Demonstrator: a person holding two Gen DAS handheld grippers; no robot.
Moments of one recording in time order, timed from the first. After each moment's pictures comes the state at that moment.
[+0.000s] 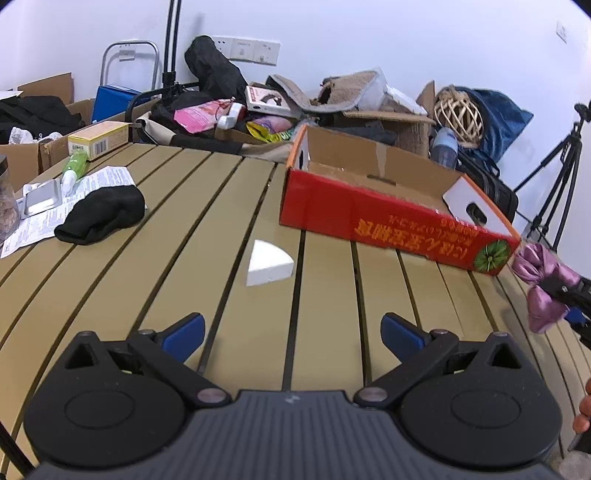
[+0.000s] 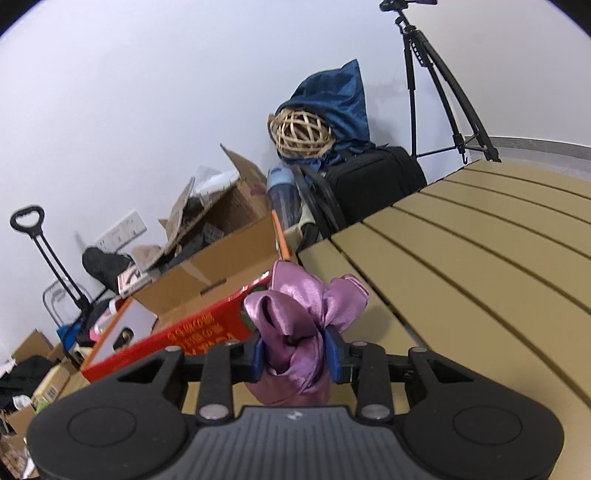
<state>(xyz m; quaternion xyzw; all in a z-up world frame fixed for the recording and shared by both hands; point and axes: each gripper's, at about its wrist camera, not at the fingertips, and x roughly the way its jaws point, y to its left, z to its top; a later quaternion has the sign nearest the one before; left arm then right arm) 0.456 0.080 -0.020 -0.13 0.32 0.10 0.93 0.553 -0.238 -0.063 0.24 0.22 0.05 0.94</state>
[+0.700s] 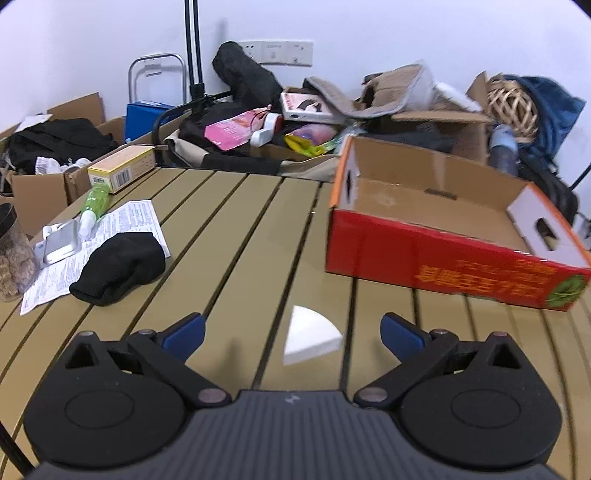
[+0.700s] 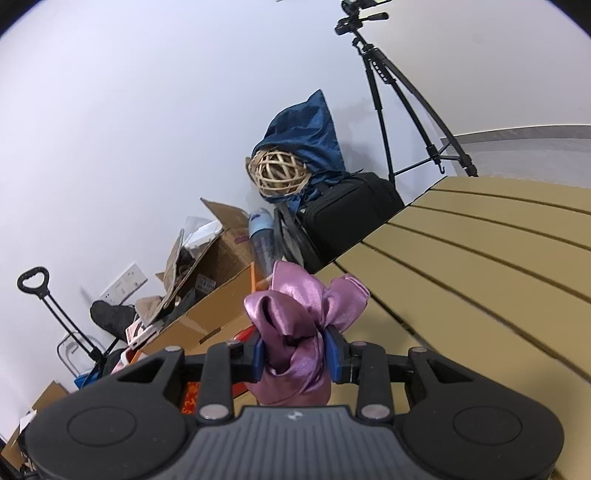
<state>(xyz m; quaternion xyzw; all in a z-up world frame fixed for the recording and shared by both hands) 0.535 0.091 -0.018 -0.07 0.34 0.19 0.92 0.535 -0.302 -0.049 0.30 0.18 0.04 0.93</state>
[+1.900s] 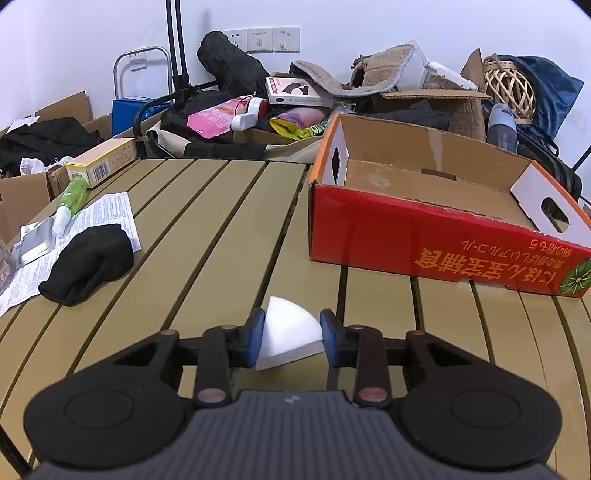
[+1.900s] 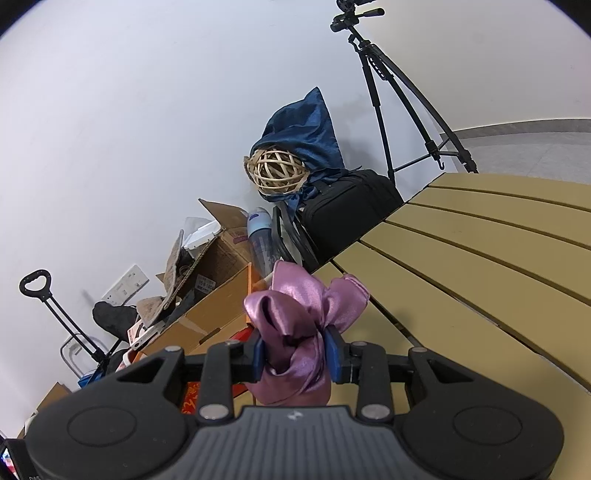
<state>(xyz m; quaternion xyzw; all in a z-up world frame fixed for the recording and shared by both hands) 0.554 0.085 -0.041 -0.06 0.35 0.17 0.92 0.537 -0.309 -0.051 0.31 0.19 0.05 0.93</state>
